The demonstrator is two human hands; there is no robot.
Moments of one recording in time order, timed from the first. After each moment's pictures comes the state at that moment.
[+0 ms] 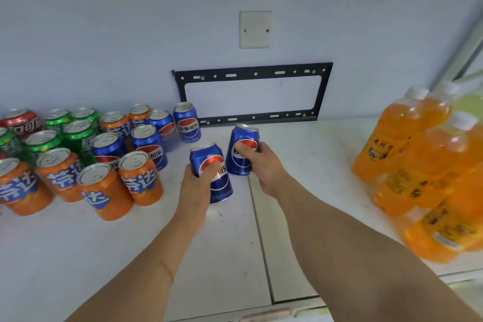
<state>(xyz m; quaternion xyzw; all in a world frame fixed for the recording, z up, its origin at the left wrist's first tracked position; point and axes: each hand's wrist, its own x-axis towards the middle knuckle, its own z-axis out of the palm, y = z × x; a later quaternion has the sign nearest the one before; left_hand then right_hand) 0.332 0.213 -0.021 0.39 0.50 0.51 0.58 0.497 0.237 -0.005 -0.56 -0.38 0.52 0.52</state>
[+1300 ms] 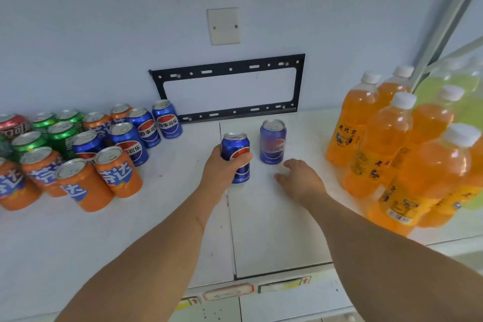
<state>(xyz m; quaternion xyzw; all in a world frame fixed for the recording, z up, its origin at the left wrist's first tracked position) 0.430 0.211 -0.016 0.55 0.51 0.41 0.52 0.623 0.145 -0.019 -0.80 -0.53 0.18 0.20</state>
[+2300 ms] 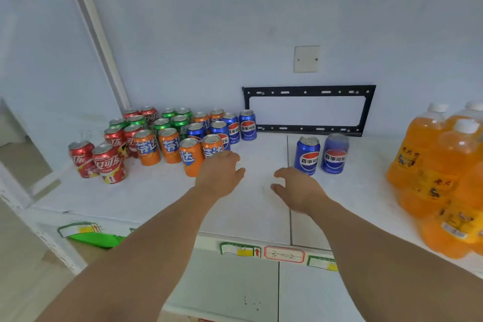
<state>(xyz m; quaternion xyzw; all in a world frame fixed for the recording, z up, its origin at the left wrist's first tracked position) 0.267 0.103 0.054 0.76 0.63 0.16 -0.05 0.480 0.079 0.042 -0.63 -0.76 0.14 0.14</state>
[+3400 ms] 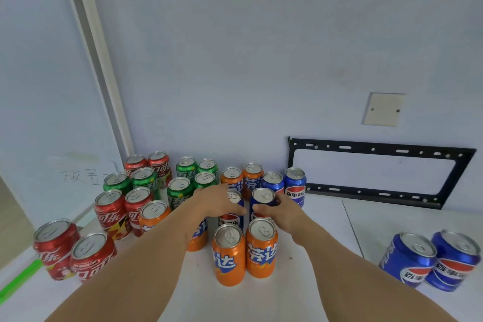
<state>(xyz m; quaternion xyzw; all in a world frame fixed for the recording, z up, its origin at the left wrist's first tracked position) 0.108 0.342 0.076 0.74 0.64 0.01 0.21 0.309 0.324 0.035 -0.55 -0.57 0.50 0.36</state>
